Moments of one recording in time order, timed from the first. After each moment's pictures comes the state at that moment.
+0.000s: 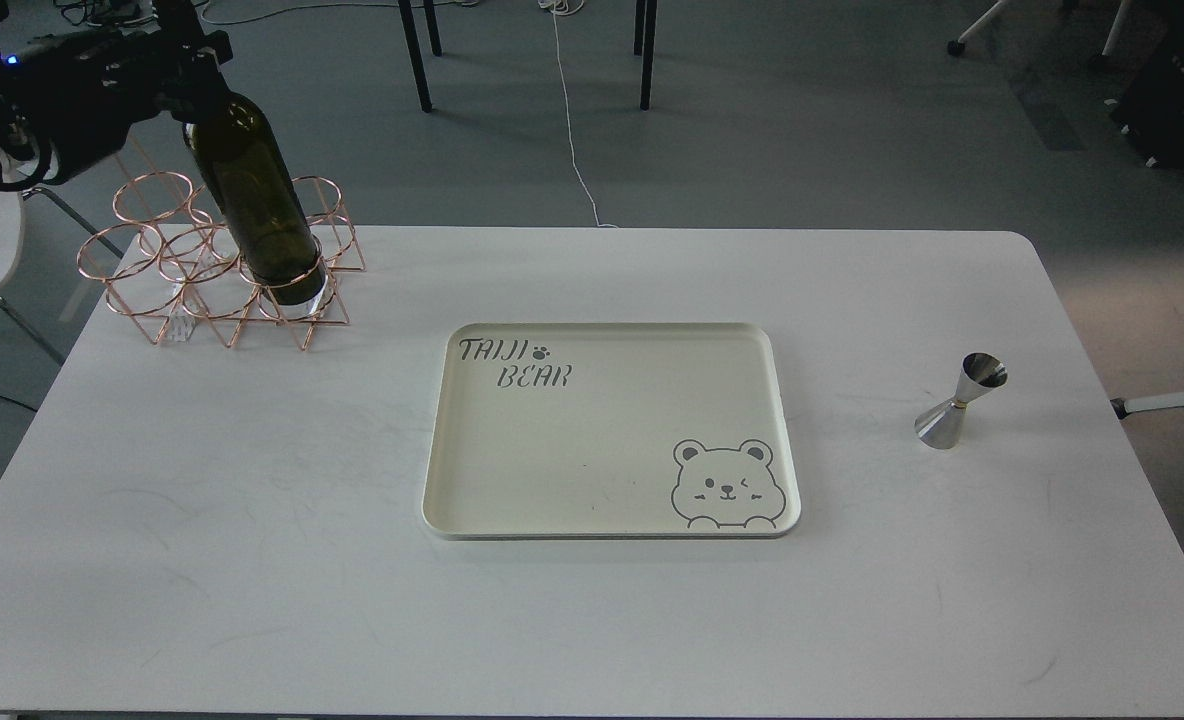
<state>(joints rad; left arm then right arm) -0.98 0.87 -0.55 -1.14 1.70 -0.08 -0.17 1.04 -0.68 0.37 0.54 -0.34 0.09 0.45</state>
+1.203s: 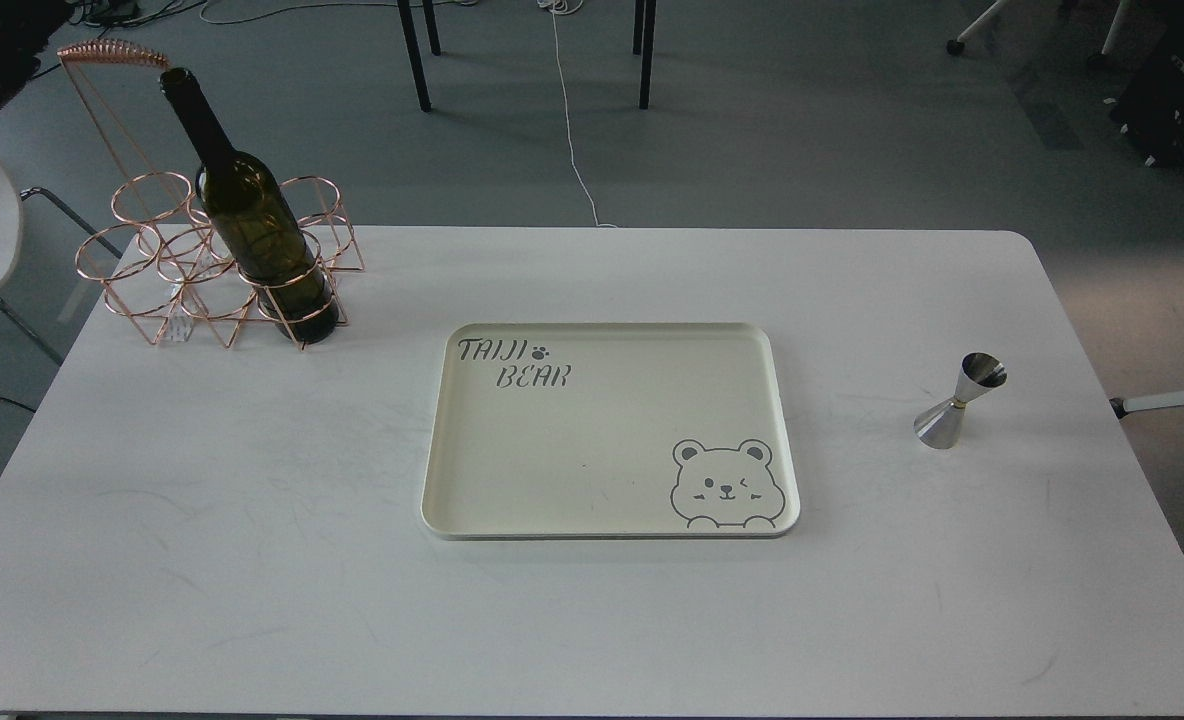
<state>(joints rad) -1.02 0.91 -0.57 -0.93 0.48 -0.09 -0.19 0.98 -0.69 0.38 0.54 -0.32 0.11 0.46</state>
